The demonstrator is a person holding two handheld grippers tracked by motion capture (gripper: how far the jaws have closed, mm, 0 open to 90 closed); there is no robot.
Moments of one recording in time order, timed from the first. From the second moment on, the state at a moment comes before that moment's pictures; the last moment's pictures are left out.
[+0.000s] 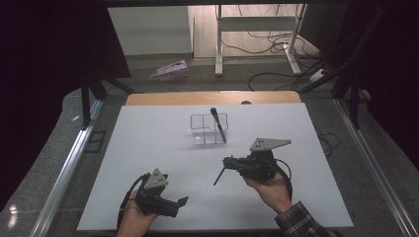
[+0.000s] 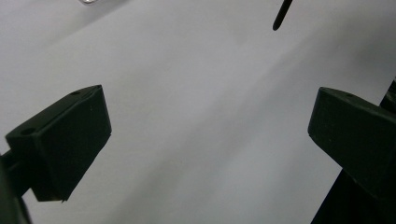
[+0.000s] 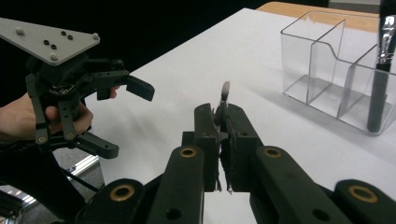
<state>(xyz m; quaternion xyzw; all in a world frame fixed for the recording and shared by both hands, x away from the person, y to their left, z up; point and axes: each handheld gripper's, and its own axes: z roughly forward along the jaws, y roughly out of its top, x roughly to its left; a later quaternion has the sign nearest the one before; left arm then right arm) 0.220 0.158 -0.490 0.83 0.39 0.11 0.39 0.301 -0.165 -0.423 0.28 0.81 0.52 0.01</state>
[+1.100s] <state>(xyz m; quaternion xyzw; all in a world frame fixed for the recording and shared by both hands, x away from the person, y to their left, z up) 0.210 0.177 -0.494 0.82 0.40 0.15 0.37 0.320 -0.181 -0.409 0.29 0.80 0.52 0.04</state>
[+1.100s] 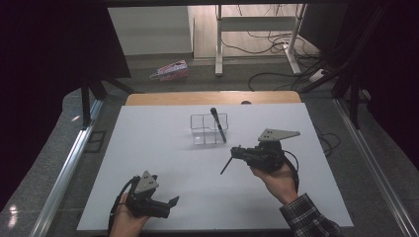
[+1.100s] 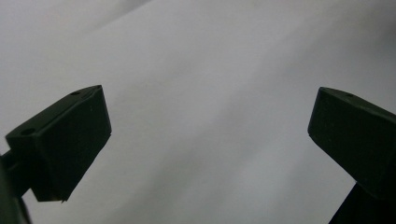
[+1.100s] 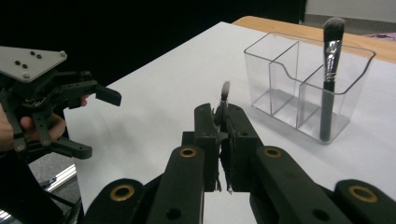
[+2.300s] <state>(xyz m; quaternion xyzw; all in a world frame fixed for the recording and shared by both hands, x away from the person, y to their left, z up) 0.203 0.192 -0.493 0.81 0.42 0.17 0.37 0.364 -0.184 -0.381 0.30 0.79 0.53 0.08</state>
